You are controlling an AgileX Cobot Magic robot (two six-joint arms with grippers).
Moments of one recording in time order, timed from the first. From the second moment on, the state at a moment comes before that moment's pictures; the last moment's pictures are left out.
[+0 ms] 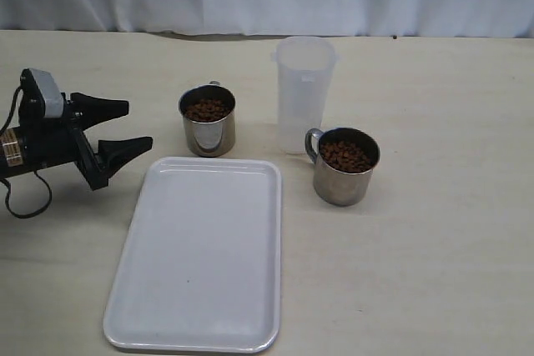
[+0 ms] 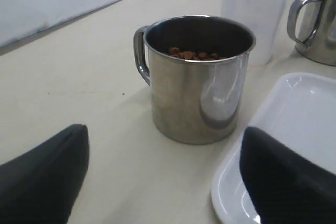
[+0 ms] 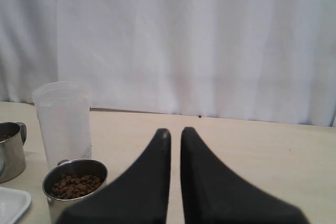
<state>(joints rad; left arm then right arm) 0.17 2.21 -0.81 1.21 -1.21 -0.19 0.25 0.00 0.00 -0.14 0.09 0.08</state>
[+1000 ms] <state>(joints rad) 0.00 2.35 -0.97 1.09 -1.18 -0.21 0.25 0.00 0.00 -0.14 0.09 0.08</state>
